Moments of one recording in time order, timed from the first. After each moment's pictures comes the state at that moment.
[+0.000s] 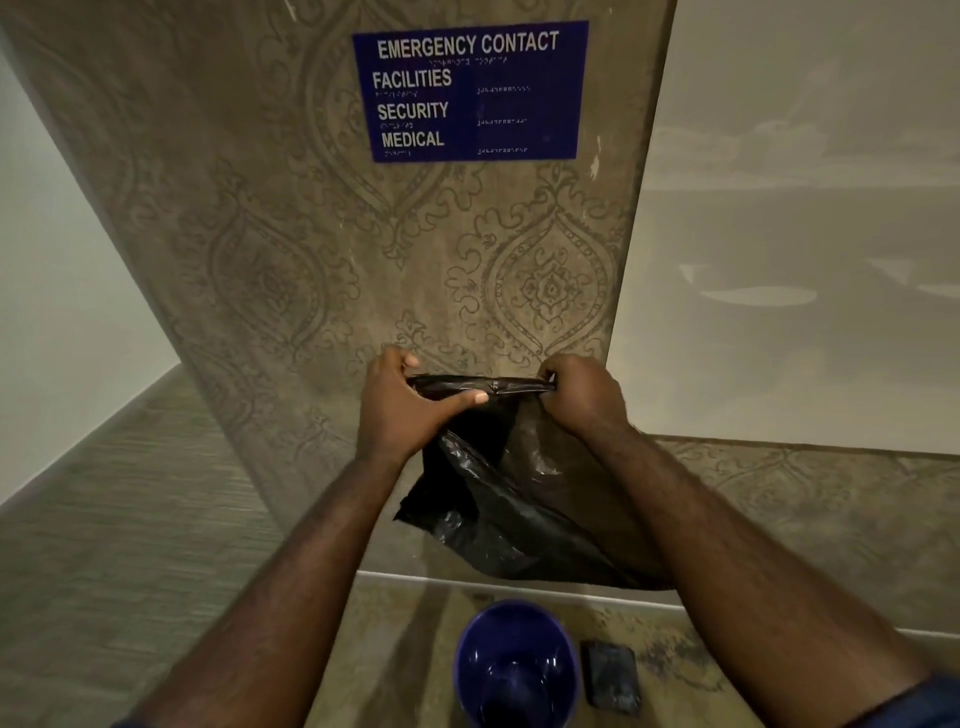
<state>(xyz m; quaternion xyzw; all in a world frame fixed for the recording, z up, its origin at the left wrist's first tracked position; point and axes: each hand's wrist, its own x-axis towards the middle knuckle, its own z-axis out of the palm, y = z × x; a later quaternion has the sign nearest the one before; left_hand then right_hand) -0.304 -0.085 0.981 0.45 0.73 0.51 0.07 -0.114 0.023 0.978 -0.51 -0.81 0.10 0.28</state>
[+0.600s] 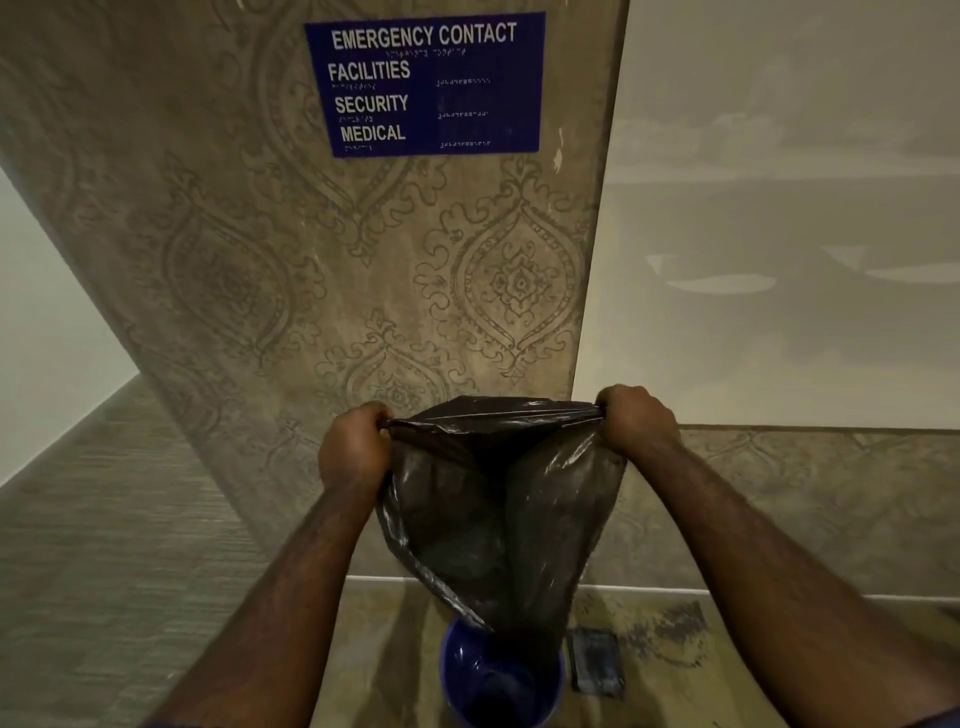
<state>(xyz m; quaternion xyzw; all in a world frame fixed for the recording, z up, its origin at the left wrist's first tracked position) -0.322 -0.085 0.926 0.46 0.81 0.36 -0.01 -0.028 0.040 0.940 -0.63 -0.76 0.07 0.12</state>
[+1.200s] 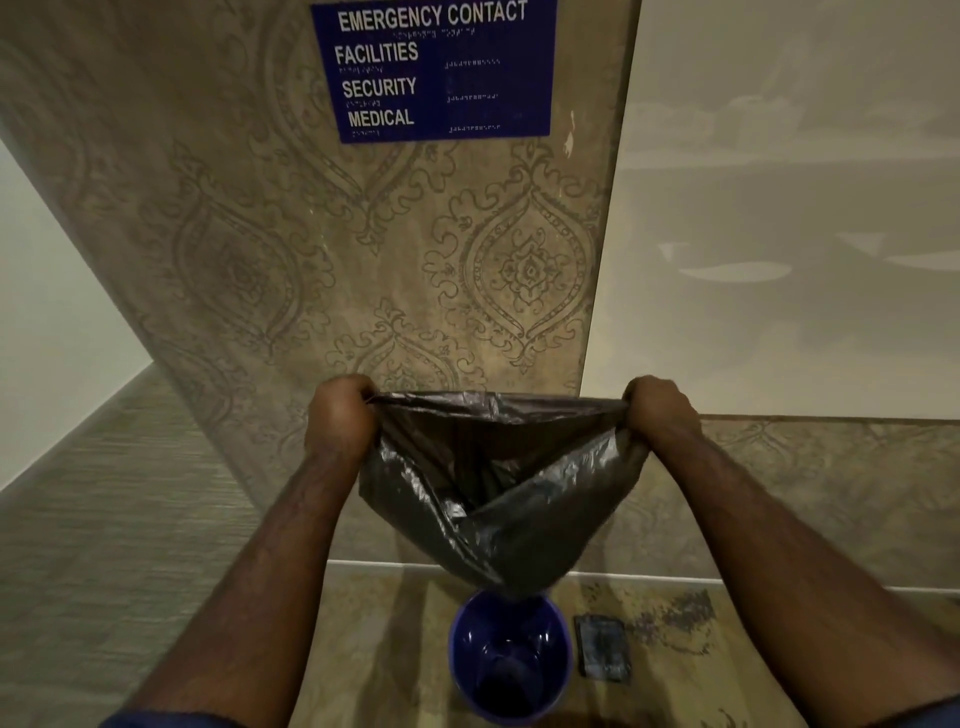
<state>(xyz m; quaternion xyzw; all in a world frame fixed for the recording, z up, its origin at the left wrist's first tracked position) -0.344 -0.090 0.957 0.46 0.81 0.35 0.02 -0.020 0.044 0.942 -0.68 -0.71 0.12 0.14</state>
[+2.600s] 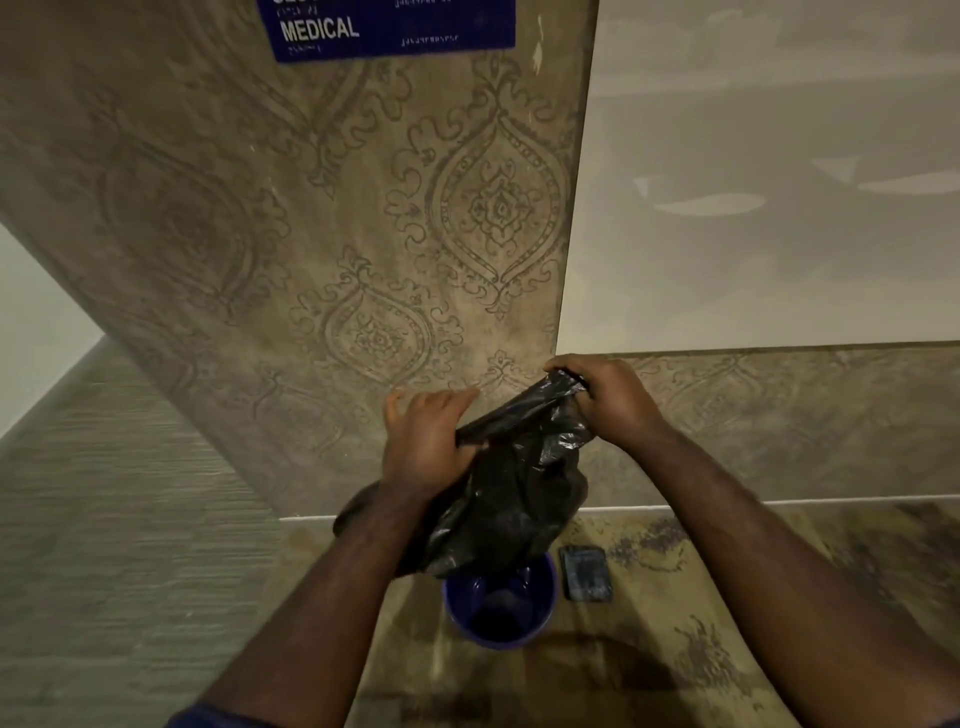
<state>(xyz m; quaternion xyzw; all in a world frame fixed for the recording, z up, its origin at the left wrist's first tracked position) -0.248 -0.105 0.885 0.68 0.71 0.17 -0.05 -0.022 -0.014 0.911 -0.42 -0.83 0.19 0.32</state>
